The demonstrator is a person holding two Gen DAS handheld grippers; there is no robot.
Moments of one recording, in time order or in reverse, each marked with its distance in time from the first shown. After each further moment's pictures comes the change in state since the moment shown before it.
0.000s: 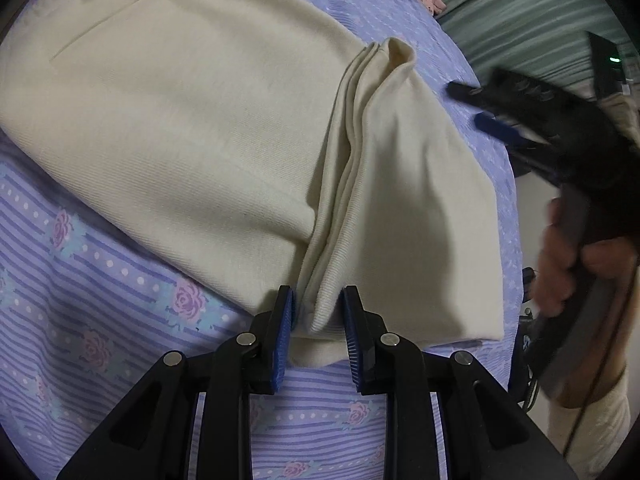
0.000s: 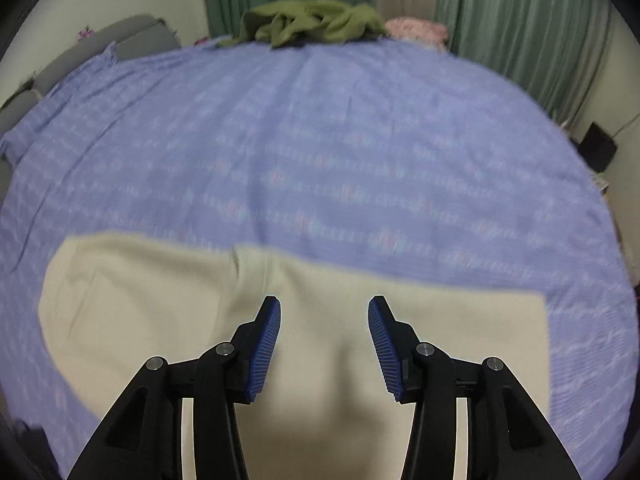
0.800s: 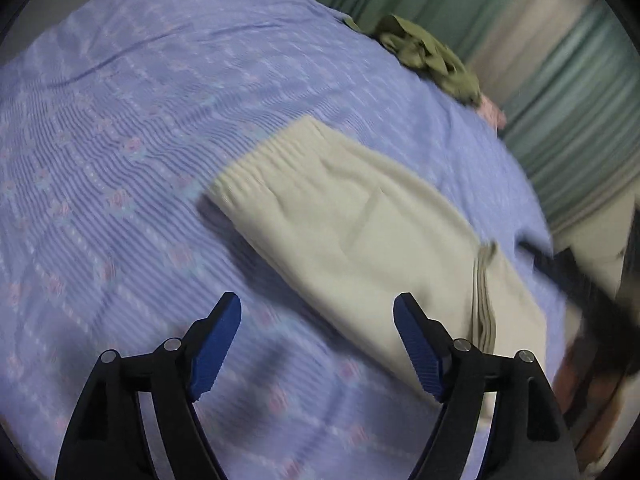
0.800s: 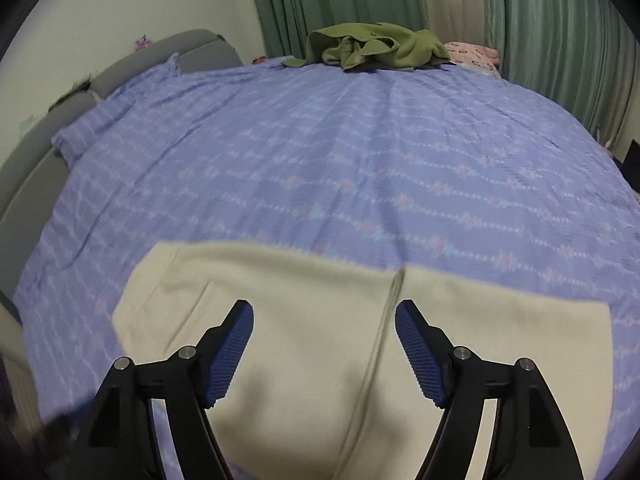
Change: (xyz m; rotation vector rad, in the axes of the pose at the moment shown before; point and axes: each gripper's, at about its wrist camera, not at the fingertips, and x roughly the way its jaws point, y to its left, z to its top) left arm -0.135 0.132 0.031 -0.168 -0.409 0.186; right arm -0.036 0.113 -0.016 -0.050 -0.110 0.145
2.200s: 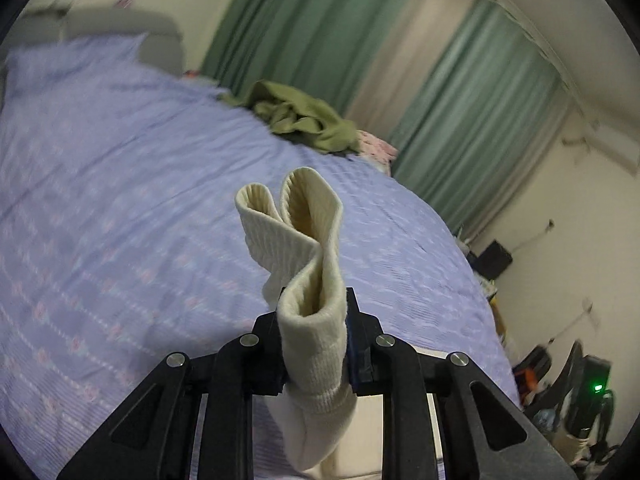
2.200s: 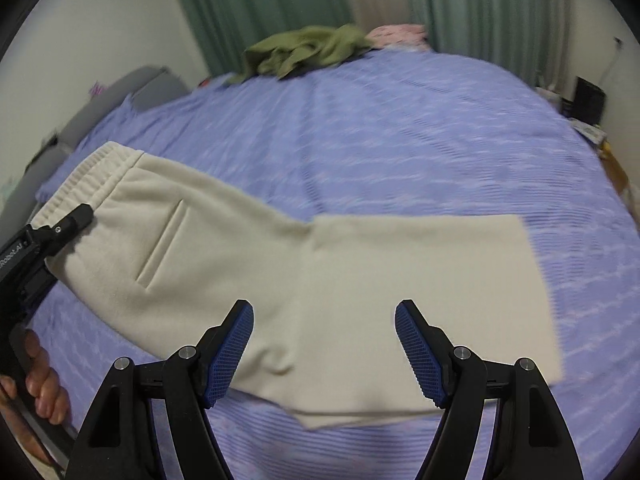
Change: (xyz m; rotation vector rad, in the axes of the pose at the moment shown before) left arm -0.082 -0.175 0.058 0.310 -0.220 -0.266; right arm -0.132 -0.075 -0.044 0.246 -0.011 -0.079
